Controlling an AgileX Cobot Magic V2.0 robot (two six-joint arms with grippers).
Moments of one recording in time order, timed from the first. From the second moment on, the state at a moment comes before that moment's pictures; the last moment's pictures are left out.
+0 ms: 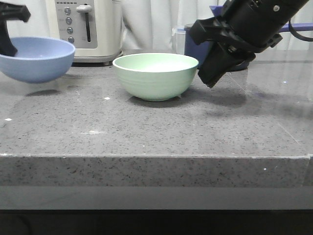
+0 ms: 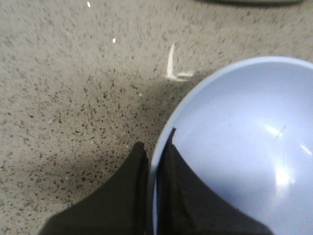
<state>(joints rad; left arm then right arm) -0.08 1.68 -1.39 -0.10 0.71 0.03 0.36 1.57 -1.11 0.49 0.53 -0.49</state>
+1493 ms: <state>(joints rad) -0.51 1.74 -1.52 -0.16 0.63 0.04 0.36 1.57 -1.11 0.49 0.53 -0.49</state>
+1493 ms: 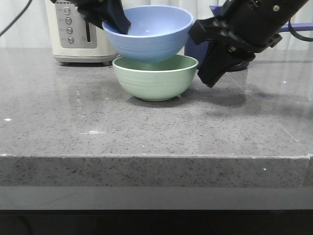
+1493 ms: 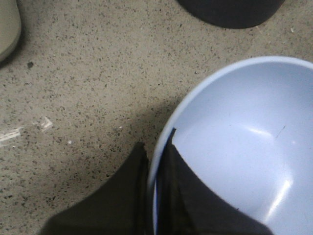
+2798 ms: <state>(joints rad) -0.51 1.76 -1.52 -0.20 0.65 0.04 0.36 1.57 -1.11 0.49 0.53 -0.49</state>
